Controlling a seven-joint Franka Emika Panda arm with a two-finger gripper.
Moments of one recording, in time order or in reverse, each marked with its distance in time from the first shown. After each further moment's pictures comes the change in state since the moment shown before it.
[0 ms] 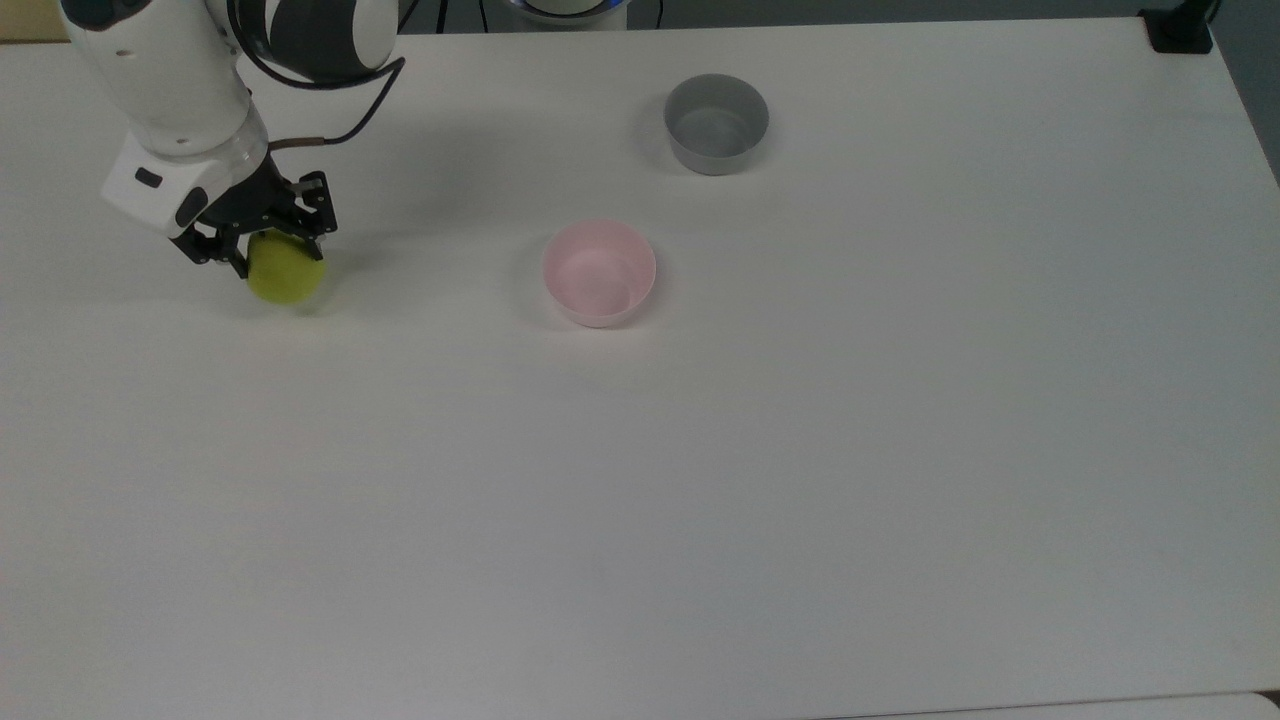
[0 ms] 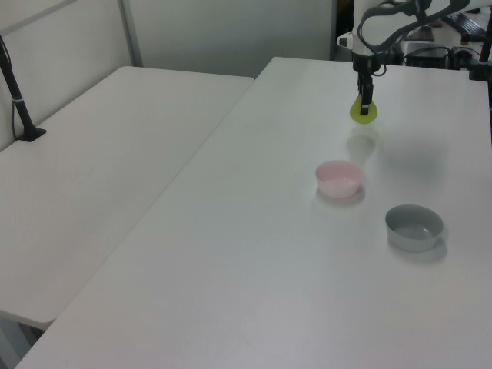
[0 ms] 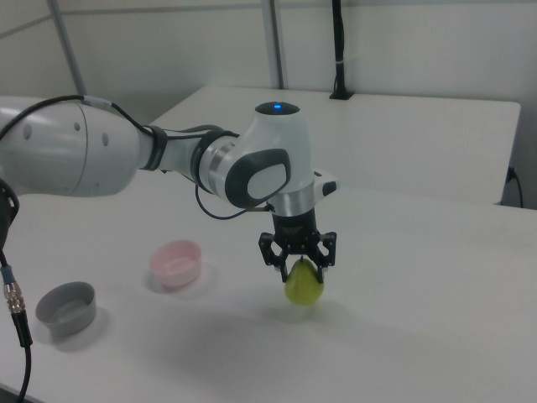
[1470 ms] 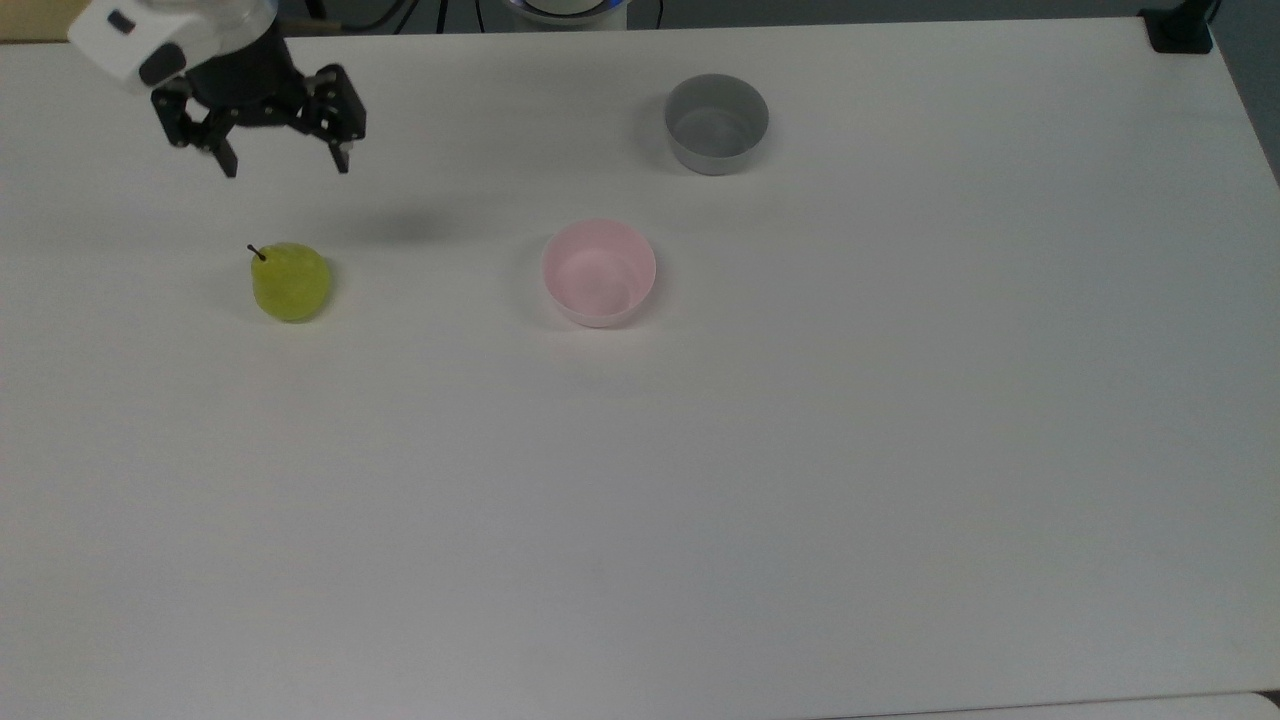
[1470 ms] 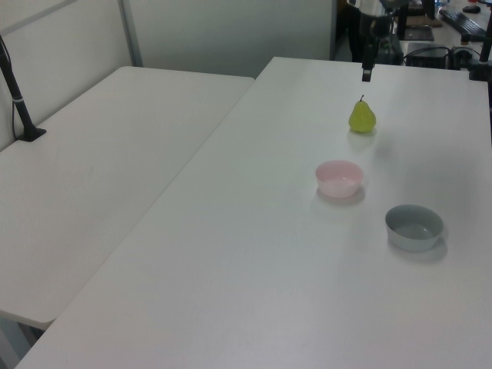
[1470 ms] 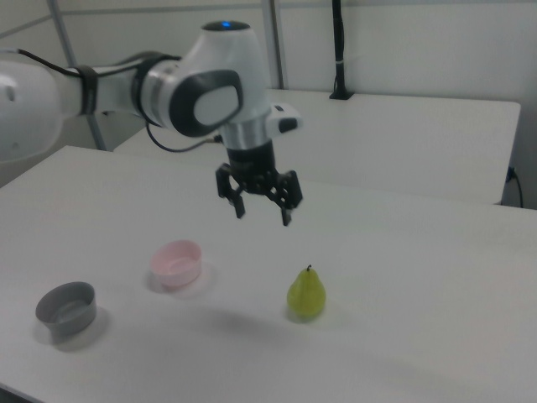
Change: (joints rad) arm 0.054 -0.220 0.011 0.020 0.002 -0.204 0.307
